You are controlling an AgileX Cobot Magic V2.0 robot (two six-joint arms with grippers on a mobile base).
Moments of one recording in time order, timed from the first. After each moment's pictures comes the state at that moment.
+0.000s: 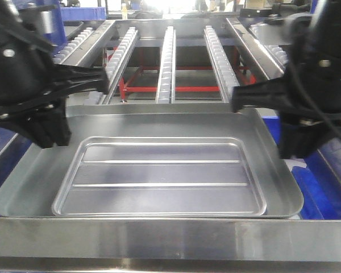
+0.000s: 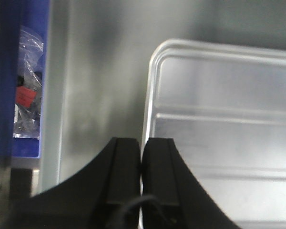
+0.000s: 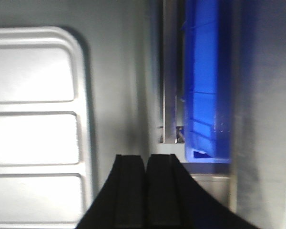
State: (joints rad) left arm -0.67 1.55 -0.98 0.34 0.60 -0.88; right arm 0.52 1.56 -0.96 -0.29 0.66 0.81
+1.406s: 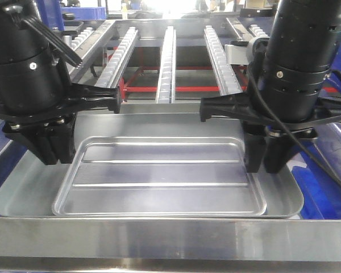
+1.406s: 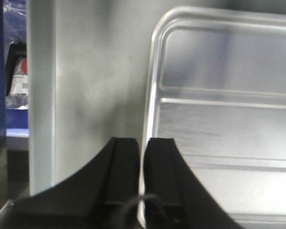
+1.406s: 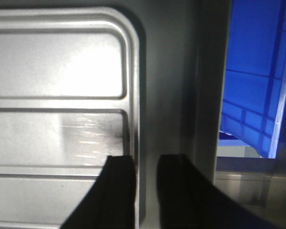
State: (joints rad) left arm -0.67 1.63 -1.05 0.25 0.70 -0.78; right arm 0.52 1.67 -1.04 -0.14 0.68 0.69
